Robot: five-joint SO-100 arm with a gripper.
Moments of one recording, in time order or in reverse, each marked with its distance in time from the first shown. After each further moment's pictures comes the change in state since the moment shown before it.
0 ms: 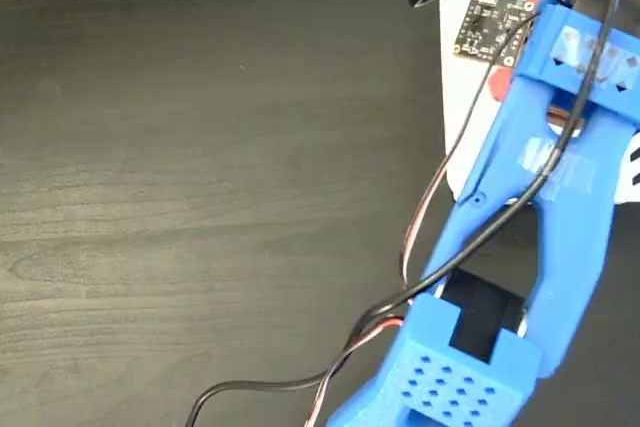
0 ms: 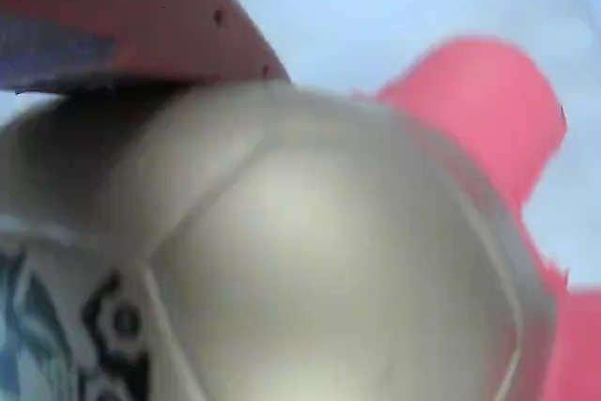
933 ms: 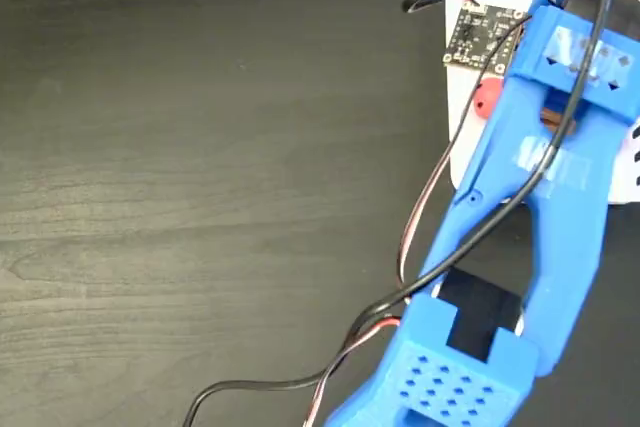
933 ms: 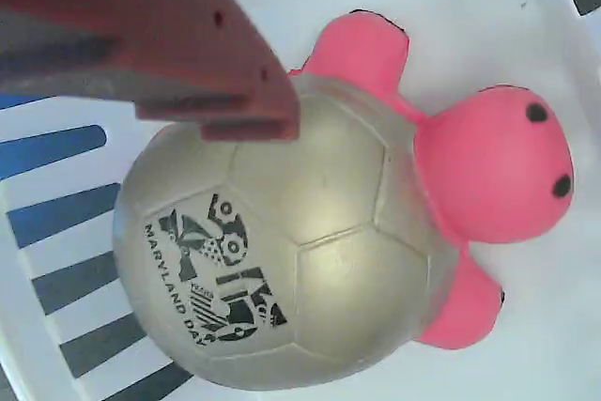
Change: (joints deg) arm -0.6 0.0 3.1 -0.7 -0.7
